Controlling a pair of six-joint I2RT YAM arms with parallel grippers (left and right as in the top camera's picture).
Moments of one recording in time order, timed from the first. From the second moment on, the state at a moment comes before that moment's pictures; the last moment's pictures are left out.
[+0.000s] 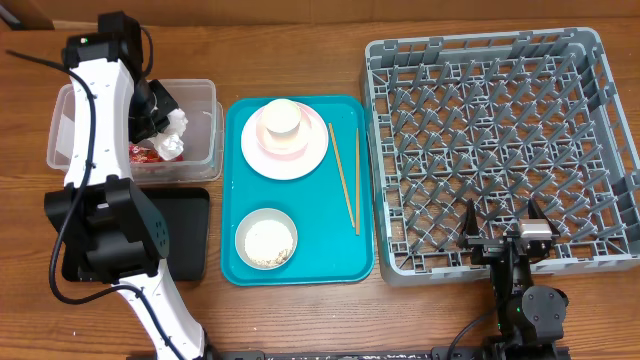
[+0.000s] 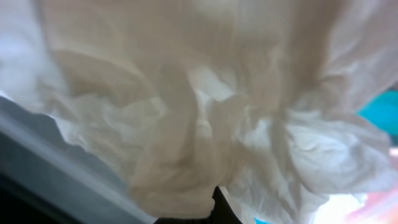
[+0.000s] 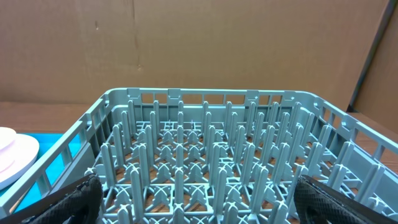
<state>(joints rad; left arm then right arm) 0.18 2.13 2.02 -1.36 -0.10 -0.54 0.09 0.01 0.02 -0.02 0.10 -0.04</state>
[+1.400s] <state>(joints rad) -0.37 1.91 2.03 -1.69 0.05 -0.34 0.09 0.01 0.02 -0.02 0.10 -0.03</state>
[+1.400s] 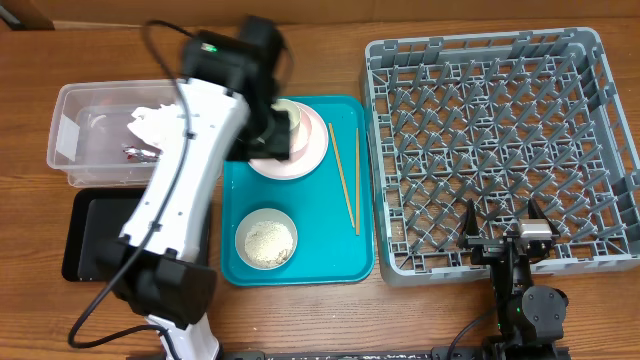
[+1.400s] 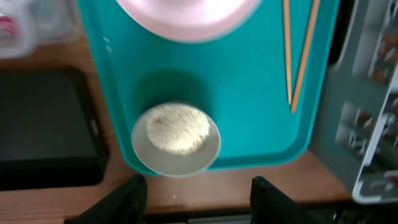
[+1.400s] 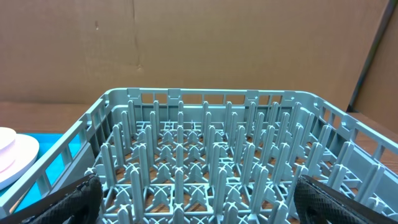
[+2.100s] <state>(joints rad) -0.70 1.91 1.57 -1.55 0.01 -0.48 0.09 0.01 0.02 -0.02 0.10 -0.03</state>
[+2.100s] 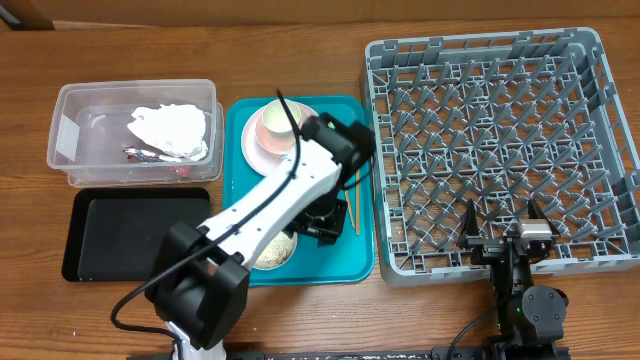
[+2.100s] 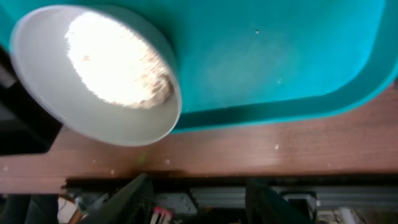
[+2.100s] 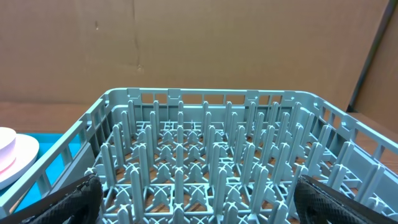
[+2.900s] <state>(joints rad) -0.69 1.91 1.35 -1.29 -0.09 -0.50 0.09 0.01 0.02 -0.02 0.10 -0.04</state>
